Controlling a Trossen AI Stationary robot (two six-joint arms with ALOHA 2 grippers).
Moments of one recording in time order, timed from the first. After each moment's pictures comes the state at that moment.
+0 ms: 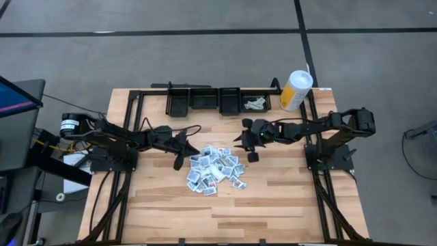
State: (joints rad) left arm 0.09 1.21 0.27 0.71 0.23 -0.11; right arm -0.13 1.49 0.61 0.28 -0.08 -0.33
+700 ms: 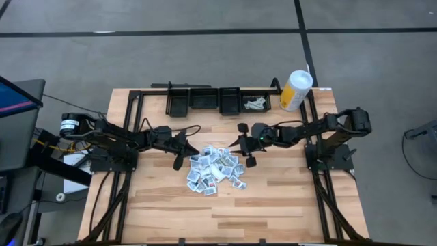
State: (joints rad) left arm 0.09 1.21 0.26 0.72 0.23 -0.11; right arm -0.07 1.57 0.61 0.46 -0.15 -0.34
